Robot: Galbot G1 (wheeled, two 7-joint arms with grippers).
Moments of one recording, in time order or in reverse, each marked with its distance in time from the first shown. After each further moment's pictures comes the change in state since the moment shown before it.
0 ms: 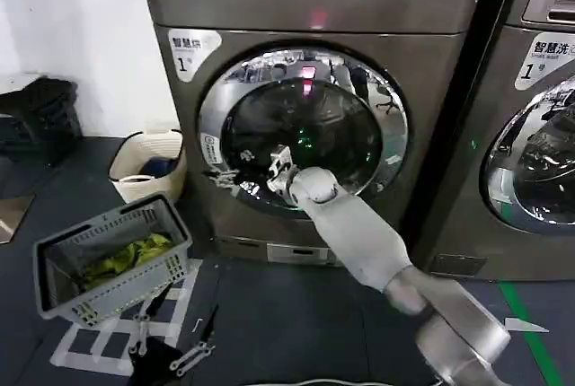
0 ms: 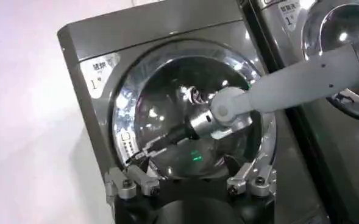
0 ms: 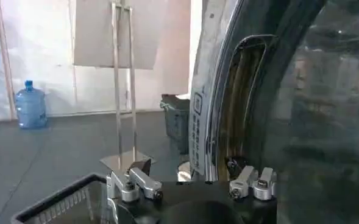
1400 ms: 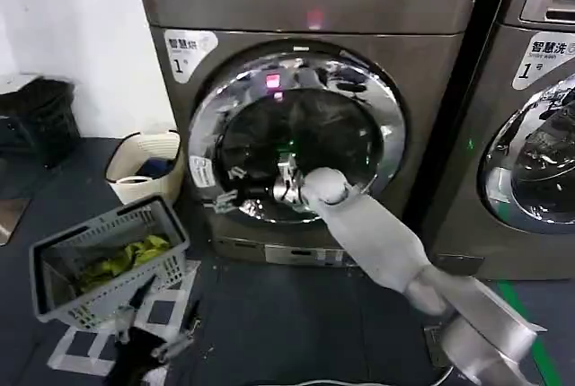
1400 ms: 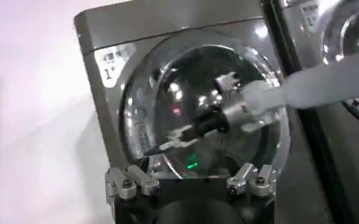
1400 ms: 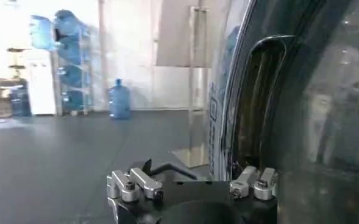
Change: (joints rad) left arm -0.080 0.076 -0.129 0.021 -0.218 0.137 0.038; right arm -0.020 -0.185 -0.111 0.233 0.142 -0.005 -0.319
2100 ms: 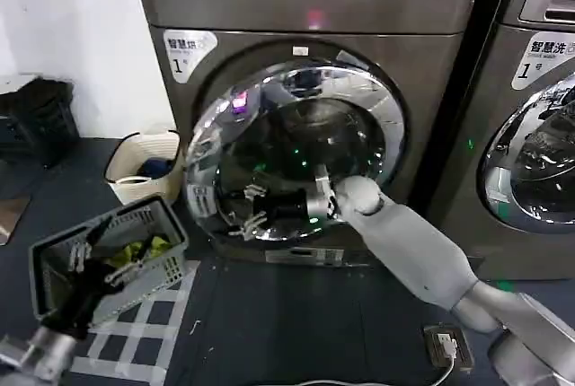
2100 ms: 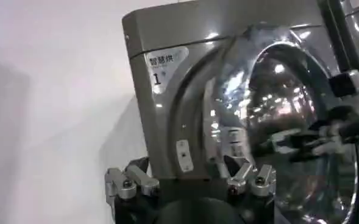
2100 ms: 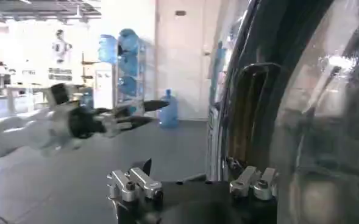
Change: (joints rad) left arm -0.309 0.266 -0.088 0.155 -0.224 0.194 -0.012; right arm -0.046 -0.170 -0.015 0.164 0.070 0.057 -0.232
